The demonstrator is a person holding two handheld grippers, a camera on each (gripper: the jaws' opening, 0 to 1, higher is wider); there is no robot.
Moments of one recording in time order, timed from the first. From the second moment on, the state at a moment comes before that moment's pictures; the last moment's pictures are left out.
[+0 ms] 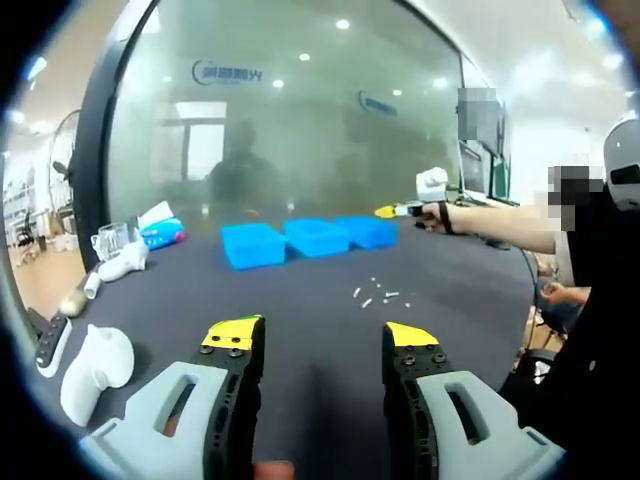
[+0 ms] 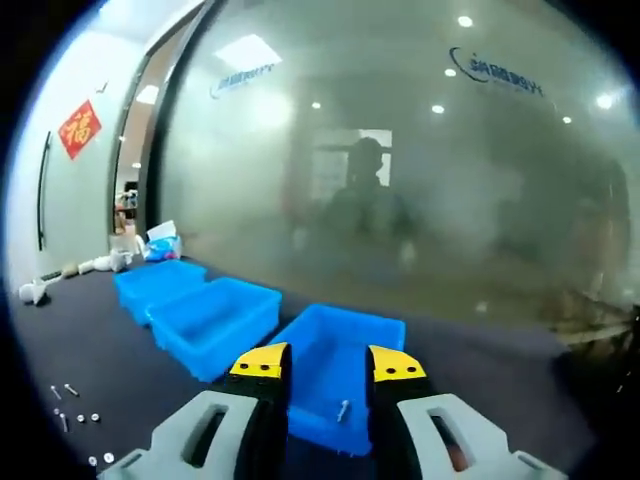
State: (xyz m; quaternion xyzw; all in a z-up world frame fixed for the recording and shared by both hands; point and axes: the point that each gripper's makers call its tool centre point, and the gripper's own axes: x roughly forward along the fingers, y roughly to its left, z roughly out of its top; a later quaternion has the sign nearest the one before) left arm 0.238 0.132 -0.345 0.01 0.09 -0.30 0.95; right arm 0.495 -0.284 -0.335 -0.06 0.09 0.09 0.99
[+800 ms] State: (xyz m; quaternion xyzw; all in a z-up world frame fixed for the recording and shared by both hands) left arm 0.234 0.126 -0.344 0.01 0.09 -0.31 0.95; right arm 0.326 -0.243 -0.332 -0.06 0.03 0.18 0.98
